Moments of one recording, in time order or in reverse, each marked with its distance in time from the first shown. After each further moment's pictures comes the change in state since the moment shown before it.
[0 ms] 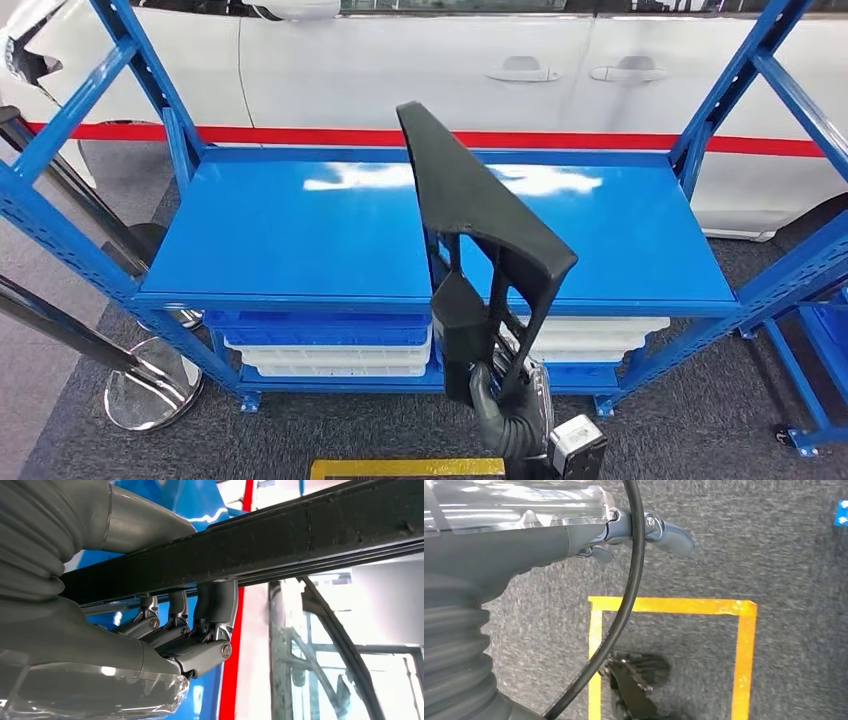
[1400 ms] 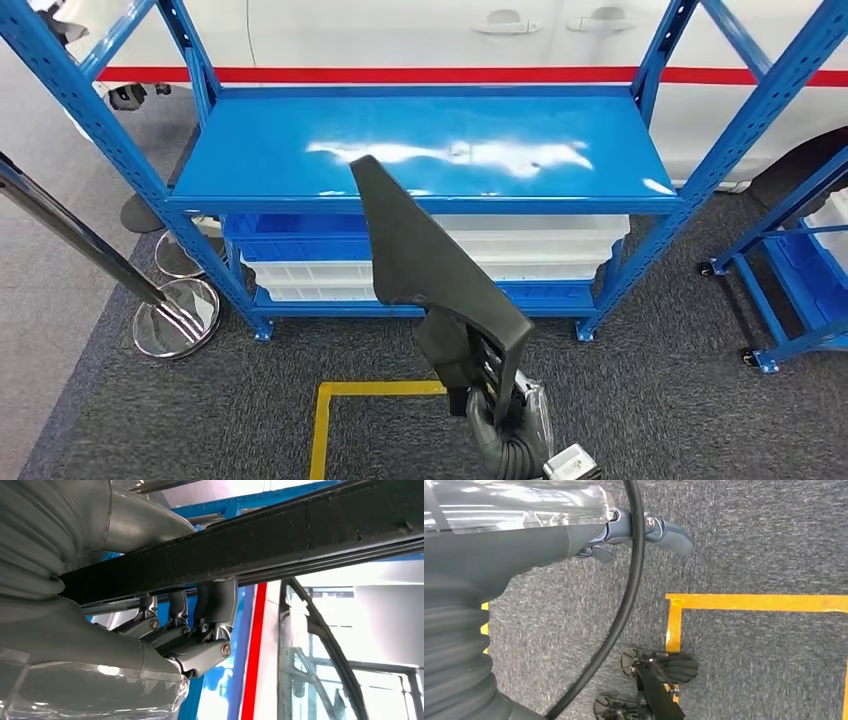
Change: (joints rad) left arm 0.000 0.000 0.049 -0.001 -0.062 -0.029 0.014; right arm 0.047 -0.022 0.000 0.004 0.064 0.036 -0.049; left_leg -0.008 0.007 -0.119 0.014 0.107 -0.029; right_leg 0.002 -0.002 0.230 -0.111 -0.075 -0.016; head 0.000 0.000
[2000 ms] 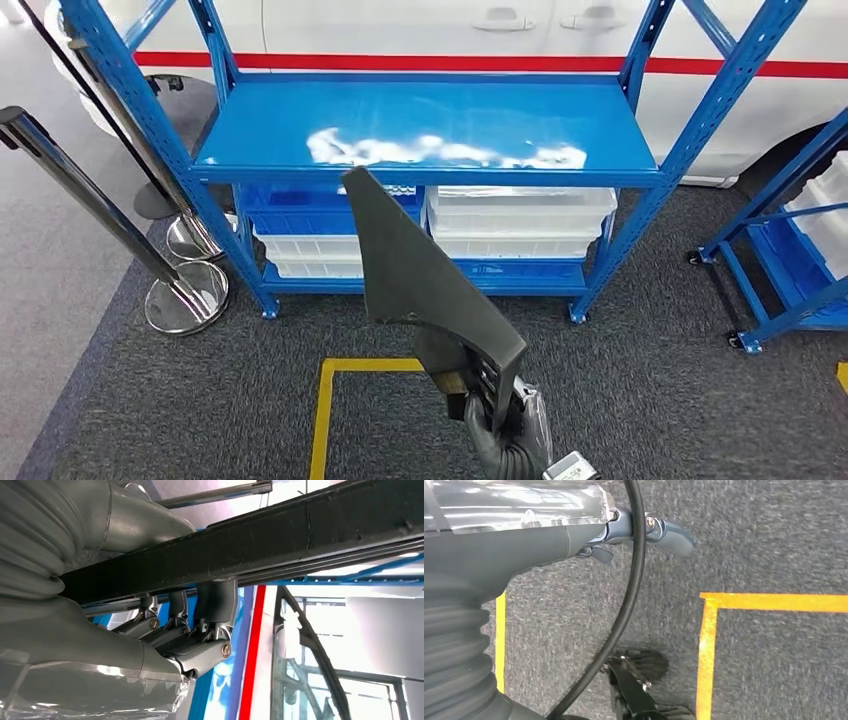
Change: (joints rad) left arm -0.002 0.002 0.012 -0.001 -0.003 -0.001 0.001; right arm 0.002 -0.005 0.004 0.000 0.003 0.014 -0.010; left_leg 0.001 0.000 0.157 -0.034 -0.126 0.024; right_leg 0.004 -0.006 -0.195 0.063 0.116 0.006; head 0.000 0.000
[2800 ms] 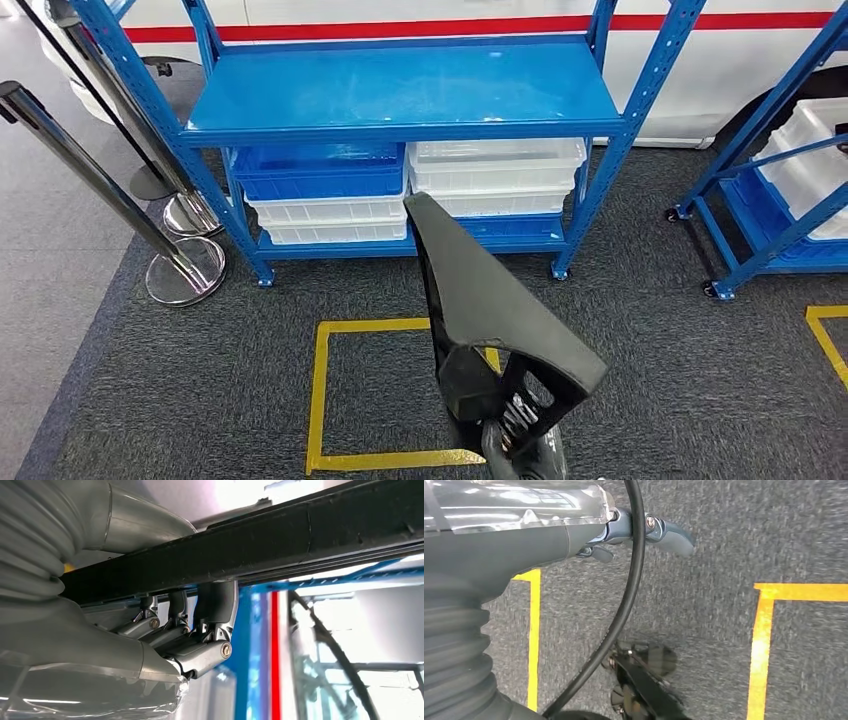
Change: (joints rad) left arm 0.009 -0.014 0.059 0.000 -0.019 -0.002 -0.001; right arm 0.126 -0.005 -0.072 -0.009 -0.055 0.101 -0.066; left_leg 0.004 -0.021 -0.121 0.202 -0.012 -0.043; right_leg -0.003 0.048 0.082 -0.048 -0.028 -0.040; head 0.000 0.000
